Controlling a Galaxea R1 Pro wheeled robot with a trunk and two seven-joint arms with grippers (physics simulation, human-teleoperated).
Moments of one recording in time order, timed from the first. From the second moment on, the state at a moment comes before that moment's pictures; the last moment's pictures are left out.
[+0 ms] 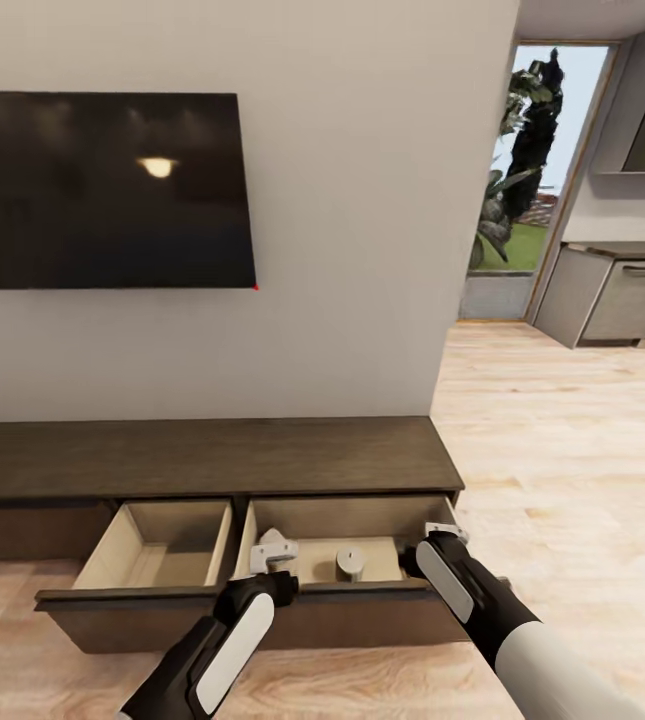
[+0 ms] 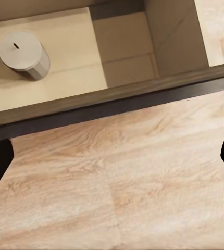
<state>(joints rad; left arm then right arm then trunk) -0.42 -0.07 -0.51 -1.10 0.72 0.59 0.71 -0.64 -0.04 0.42 -0.76 -0.73 0.65 -0.62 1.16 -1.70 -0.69</state>
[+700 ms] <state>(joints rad) -0.42 -0.08 -0.51 -1.10 0.72 0.59 0.71 -0.64 -0.04 0.42 -0.76 -0.73 0.65 -0.62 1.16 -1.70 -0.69</state>
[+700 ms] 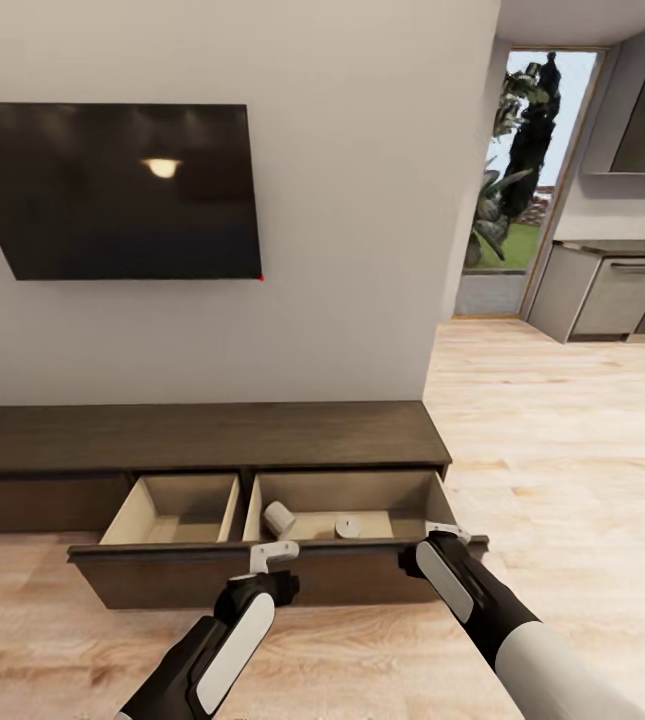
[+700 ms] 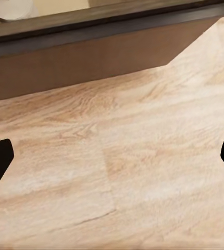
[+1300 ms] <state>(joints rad) -0.42 -0.07 -0.50 -1.11 0.72 0.59 0.71 -0.64 -0.04 0.42 -0.76 -0.73 0.65 -0.62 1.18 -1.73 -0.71</state>
